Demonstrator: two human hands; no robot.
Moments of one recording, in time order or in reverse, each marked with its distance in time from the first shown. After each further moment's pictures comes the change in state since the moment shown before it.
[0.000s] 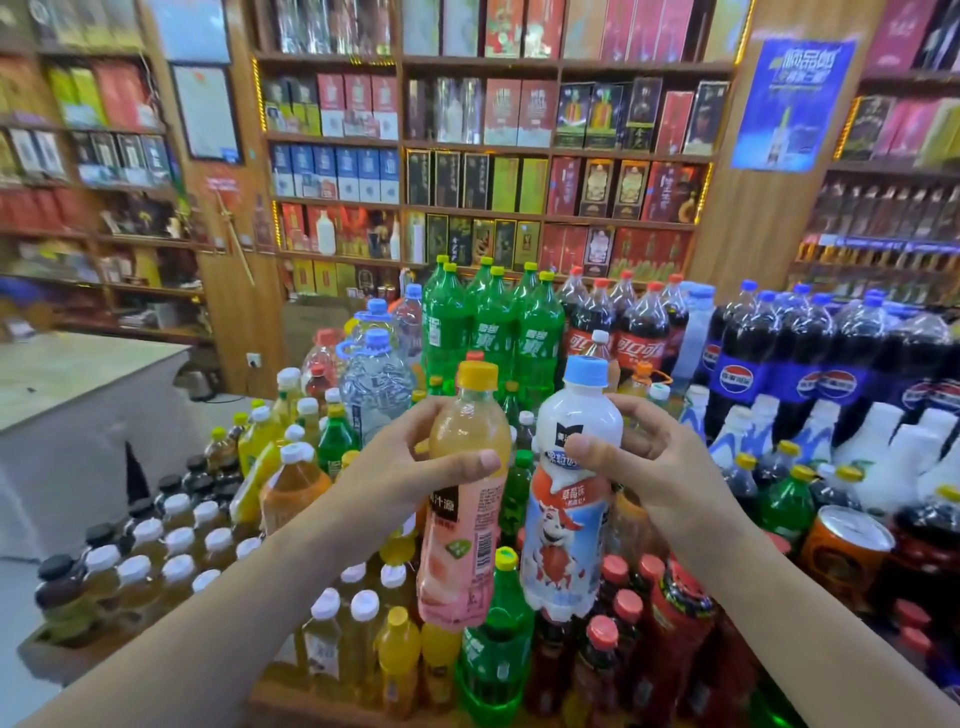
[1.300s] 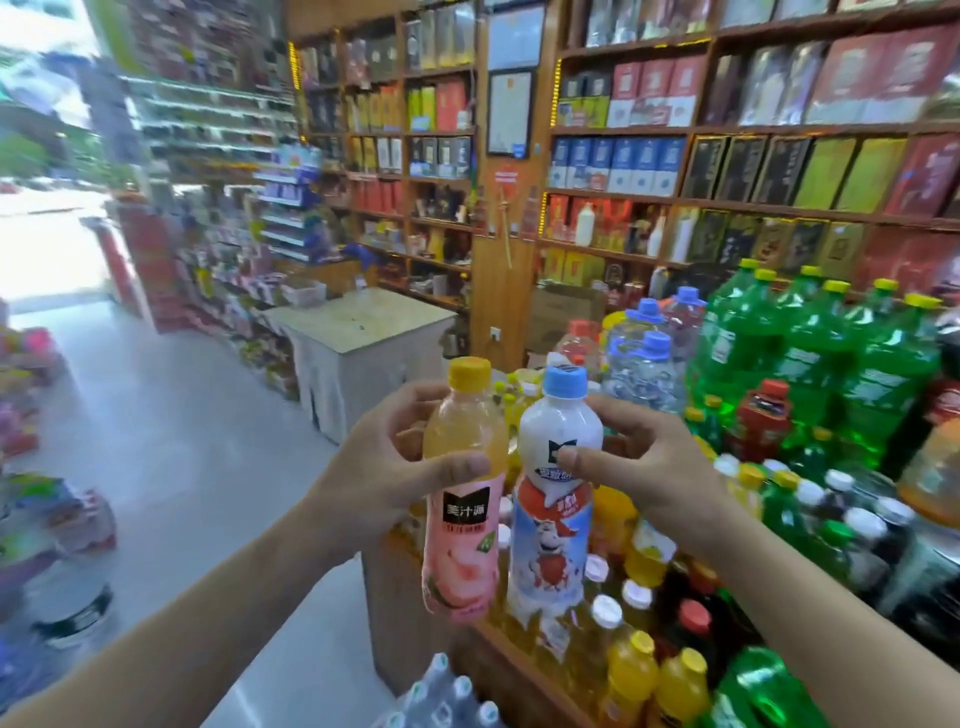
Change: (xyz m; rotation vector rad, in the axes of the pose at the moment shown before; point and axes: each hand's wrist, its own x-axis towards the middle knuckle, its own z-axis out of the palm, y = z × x) left_hand -0.169 0.014 -0.189 0.206 0.631 -0.016; right_hand 0.063 0.023 0.257 0.130 -0.693 -0.158
